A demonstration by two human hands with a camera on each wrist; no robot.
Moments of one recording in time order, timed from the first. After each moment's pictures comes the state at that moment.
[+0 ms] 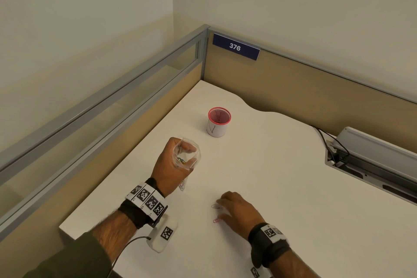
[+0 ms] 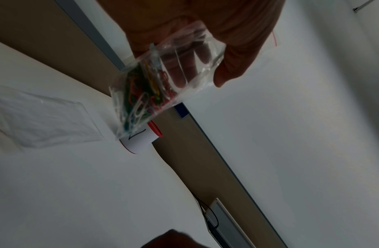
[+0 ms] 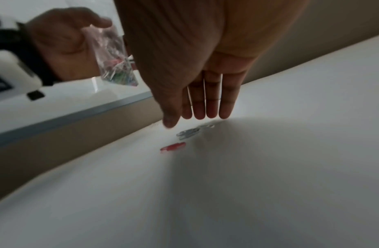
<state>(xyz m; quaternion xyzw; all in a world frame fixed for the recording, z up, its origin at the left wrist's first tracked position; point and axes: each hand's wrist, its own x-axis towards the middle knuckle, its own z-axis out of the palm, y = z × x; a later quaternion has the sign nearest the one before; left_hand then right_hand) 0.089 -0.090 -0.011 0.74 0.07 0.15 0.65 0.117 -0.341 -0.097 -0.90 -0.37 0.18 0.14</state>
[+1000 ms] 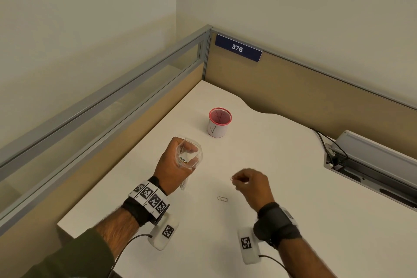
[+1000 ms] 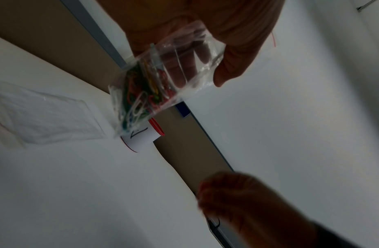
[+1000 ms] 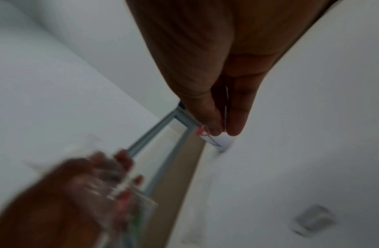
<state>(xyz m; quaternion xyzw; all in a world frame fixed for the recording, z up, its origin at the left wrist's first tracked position) 0.091 -0.092 -0.012 0.74 0.07 0.14 0.66 0.155 -0.329 -0.024 -0.91 -0.12 0.11 0.39</state>
